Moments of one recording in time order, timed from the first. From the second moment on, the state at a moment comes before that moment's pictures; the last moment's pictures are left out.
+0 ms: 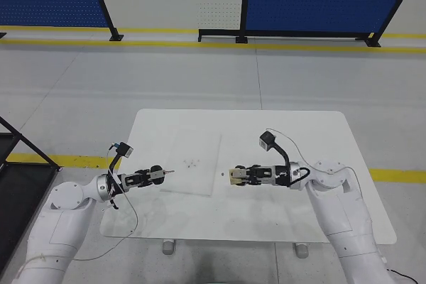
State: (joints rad) left arm 1.42 -1.00 -1.60 -1.33 -0.37 -0.55 -1.27; right arm -1.08 -1.35 1.27 -1.32 0.15 -0.16 1.34
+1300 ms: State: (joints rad) left arm 1.45 -1.02 -1.49 -1.42 -0.41 -0.50 -1.17; right arm -1.09 -1.35 1.25 -1.32 0.21 -0.16 1.29
